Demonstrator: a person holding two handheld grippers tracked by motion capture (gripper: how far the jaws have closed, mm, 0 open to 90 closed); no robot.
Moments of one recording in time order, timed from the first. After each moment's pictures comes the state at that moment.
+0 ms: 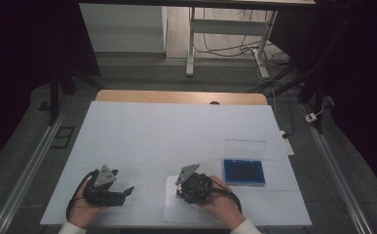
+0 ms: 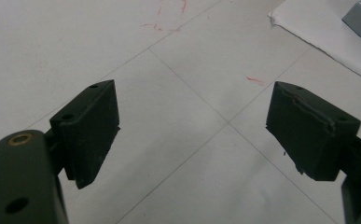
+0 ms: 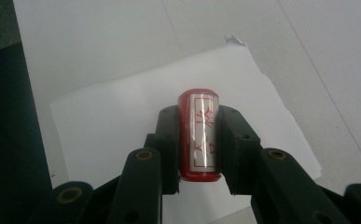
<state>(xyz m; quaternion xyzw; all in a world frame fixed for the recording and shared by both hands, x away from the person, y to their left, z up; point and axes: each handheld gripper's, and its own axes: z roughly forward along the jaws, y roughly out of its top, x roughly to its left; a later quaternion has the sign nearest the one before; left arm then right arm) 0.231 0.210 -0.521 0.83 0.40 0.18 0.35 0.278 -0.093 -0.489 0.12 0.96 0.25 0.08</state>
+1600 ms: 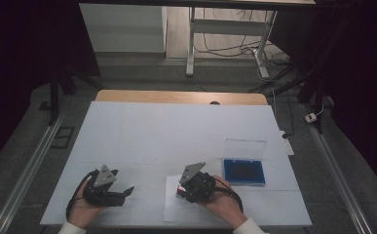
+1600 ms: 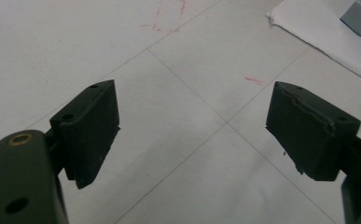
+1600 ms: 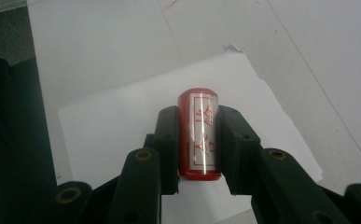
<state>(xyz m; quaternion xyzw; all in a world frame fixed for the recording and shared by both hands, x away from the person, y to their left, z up) 0.230 0.211 -0.519 0.83 0.40 0.18 0.35 0.281 -0.103 -0.488 0.13 0.95 0.28 0.06</state>
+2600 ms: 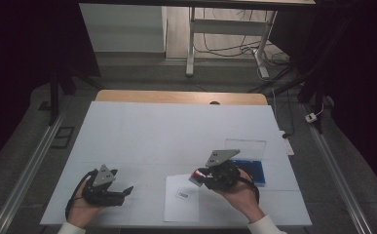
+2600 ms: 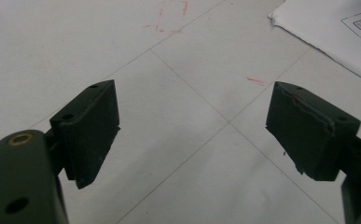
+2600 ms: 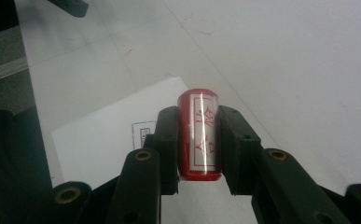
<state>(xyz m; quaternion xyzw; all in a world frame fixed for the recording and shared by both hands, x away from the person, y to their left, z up) 0.230 0.212 -0.519 0.83 0.40 0.18 0.35 0.298 -0.159 -0.449 0.19 0.90 0.37 0.08</state>
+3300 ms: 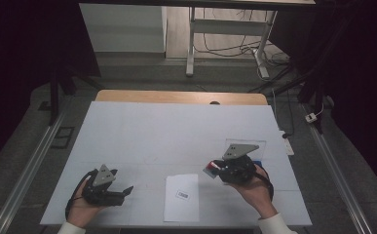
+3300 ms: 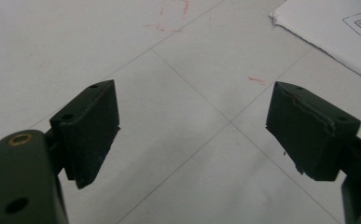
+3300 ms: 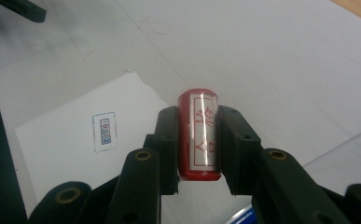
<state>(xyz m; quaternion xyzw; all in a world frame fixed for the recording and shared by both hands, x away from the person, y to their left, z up) 0.231 0.213 -0.519 0.83 0.40 0.18 0.35 0.308 -0.196 -0.435 0.23 0.89 0.38 0.12</state>
